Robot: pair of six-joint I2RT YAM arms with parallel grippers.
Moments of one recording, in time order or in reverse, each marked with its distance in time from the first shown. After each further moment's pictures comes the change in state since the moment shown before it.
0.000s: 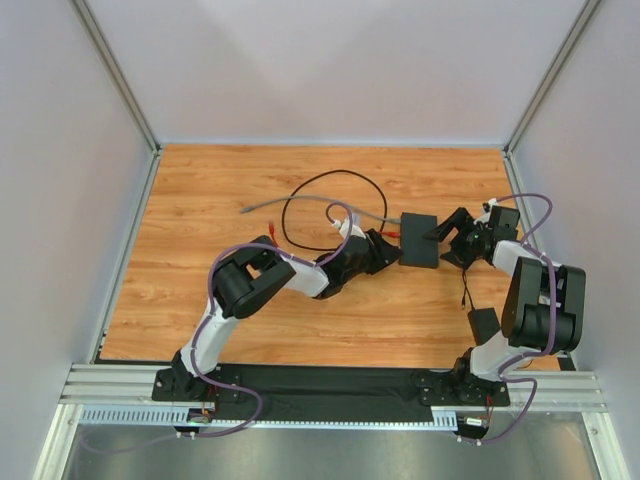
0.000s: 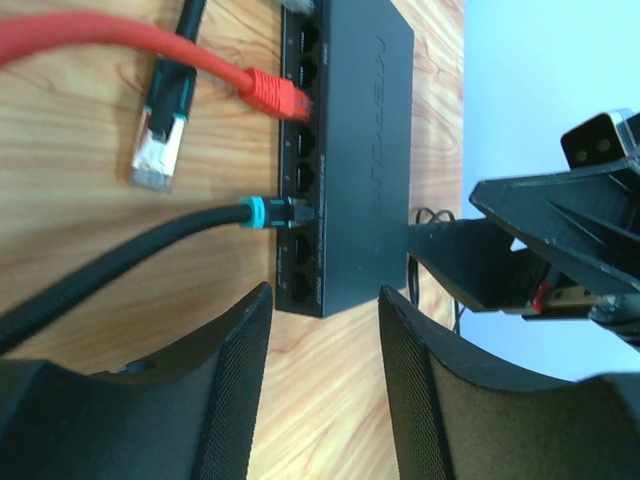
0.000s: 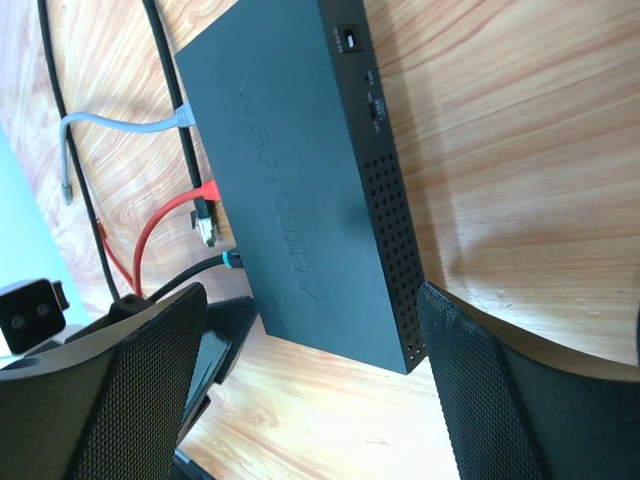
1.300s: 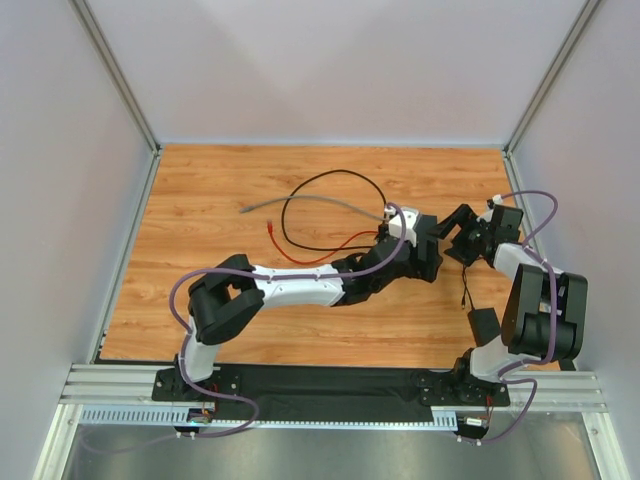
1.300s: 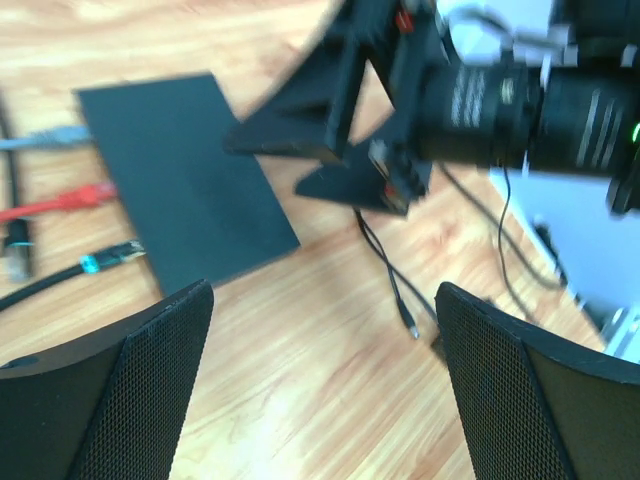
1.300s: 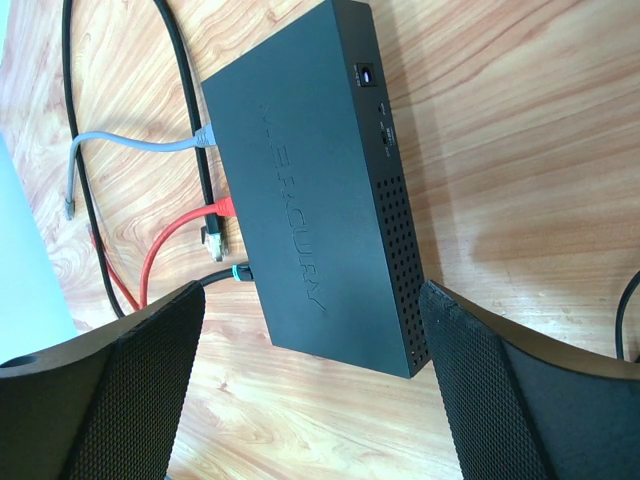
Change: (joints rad) left arm -0.219 -0.199 0.225 -0.382 -0.203 0.684; right arm -0.001 -0.046 -0.015 0.044 0.042 0.000
